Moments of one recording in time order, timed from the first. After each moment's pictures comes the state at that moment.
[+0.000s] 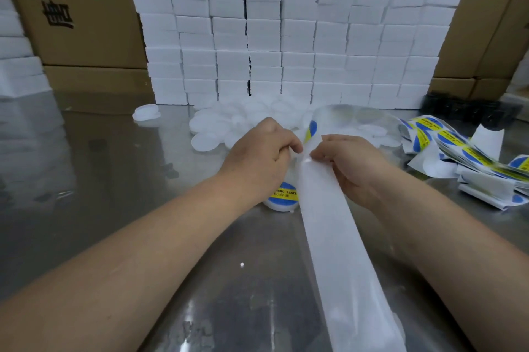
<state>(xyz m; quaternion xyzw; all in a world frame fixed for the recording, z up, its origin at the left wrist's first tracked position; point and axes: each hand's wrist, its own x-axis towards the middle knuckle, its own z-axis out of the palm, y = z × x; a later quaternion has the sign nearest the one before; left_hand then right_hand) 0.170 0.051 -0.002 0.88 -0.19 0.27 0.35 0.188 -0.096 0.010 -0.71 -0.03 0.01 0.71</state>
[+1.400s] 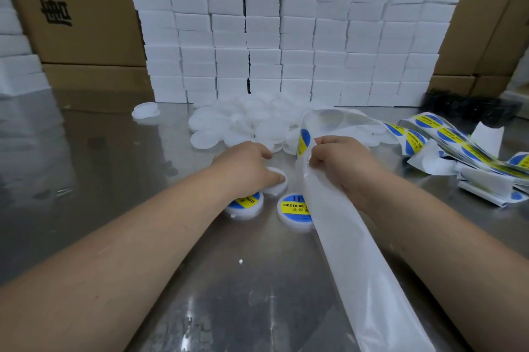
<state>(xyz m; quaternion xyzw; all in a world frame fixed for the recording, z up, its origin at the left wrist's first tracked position) 0.186 0.068 -0.004 0.97 -0.02 0.05 0.24 0.179 -0.091 0.009 -0.82 -0.02 -0.02 0.58</state>
